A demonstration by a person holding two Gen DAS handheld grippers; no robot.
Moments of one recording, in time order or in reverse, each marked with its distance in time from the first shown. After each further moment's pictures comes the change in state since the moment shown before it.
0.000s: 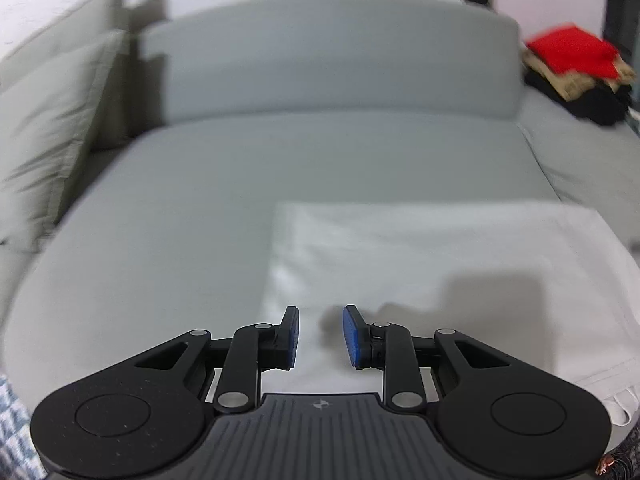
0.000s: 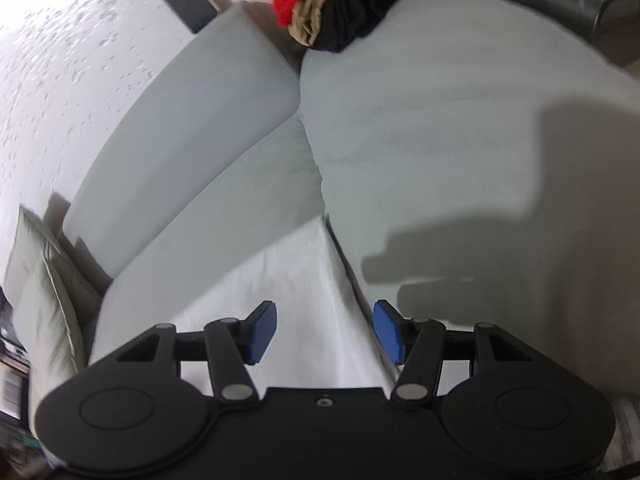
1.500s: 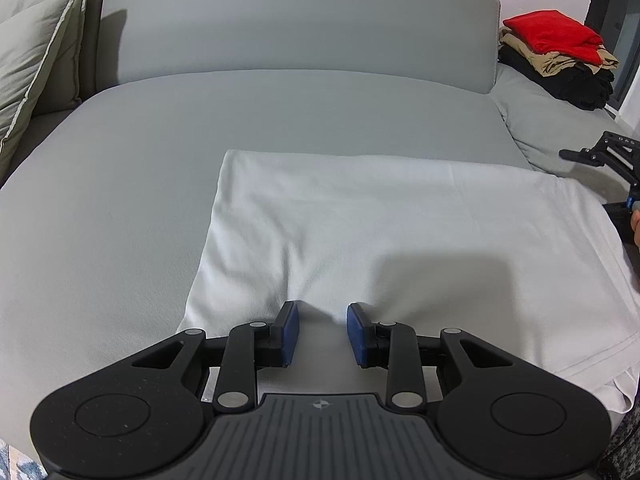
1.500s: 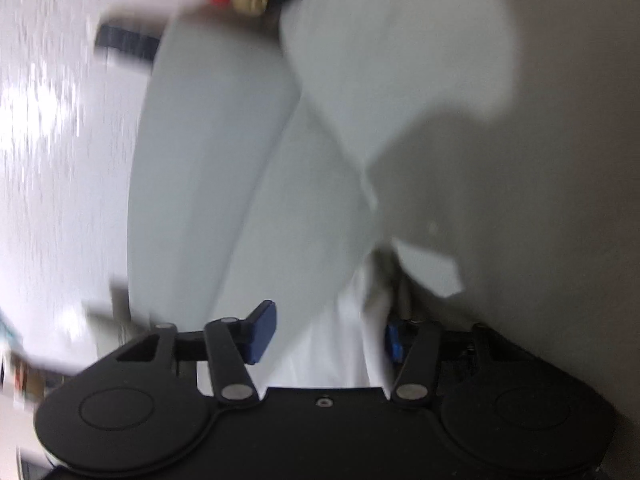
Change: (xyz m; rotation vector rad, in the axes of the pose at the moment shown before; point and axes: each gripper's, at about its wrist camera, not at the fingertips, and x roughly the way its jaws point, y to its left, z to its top) left arm 0.039 0.009 -0.023 -0.052 0.026 -0.110; right arm 0.115 -0.034 0.019 0.349 -0.011 0.292
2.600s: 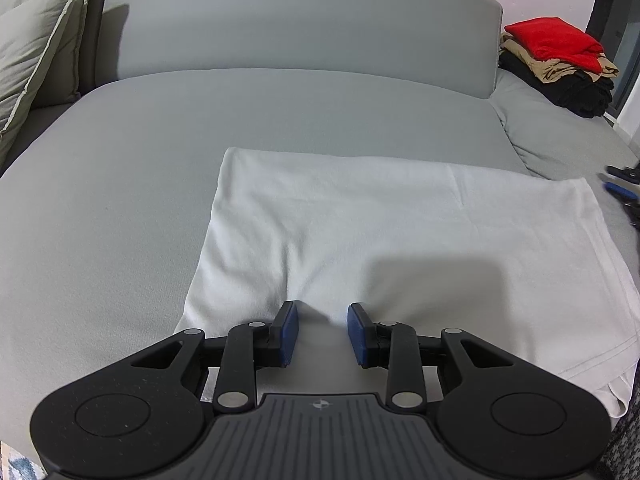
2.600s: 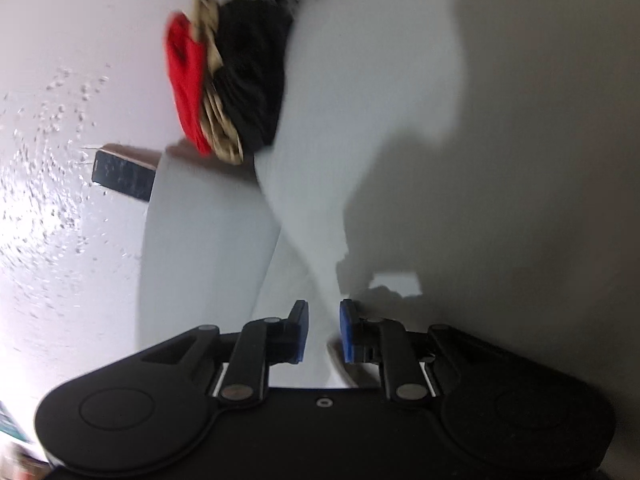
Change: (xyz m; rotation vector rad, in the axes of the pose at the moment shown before) left arm 0.001 0.003 -0.003 -0.026 -0.006 -0.016; right arm -0.085 -0.016 0.014 0.080 -0.351 -0.052
